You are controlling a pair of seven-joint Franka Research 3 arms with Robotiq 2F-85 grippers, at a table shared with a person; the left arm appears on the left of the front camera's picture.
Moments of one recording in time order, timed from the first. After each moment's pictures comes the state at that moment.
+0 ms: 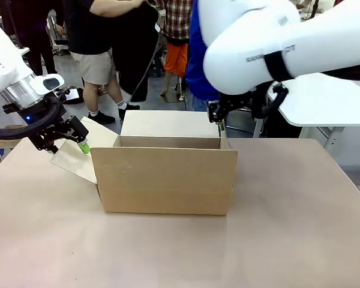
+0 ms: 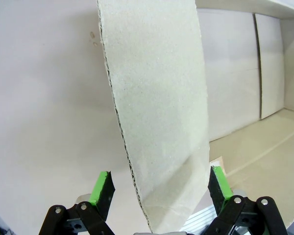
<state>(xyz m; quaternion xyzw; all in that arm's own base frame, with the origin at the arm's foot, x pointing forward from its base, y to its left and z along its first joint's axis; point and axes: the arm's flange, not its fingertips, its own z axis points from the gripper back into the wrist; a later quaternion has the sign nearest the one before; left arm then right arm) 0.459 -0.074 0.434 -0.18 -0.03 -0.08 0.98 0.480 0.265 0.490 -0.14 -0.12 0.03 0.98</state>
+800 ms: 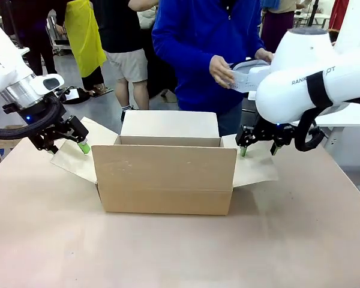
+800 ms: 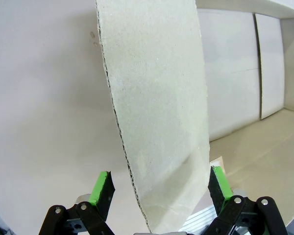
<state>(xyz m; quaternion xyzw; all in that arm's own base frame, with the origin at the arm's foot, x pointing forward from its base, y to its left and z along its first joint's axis) 0.459 -0.074 0.434 -0.18 -0.03 -0.08 0.98 0.474 0.156 0.405 0.02 -0.09 0.00 1.00</state>
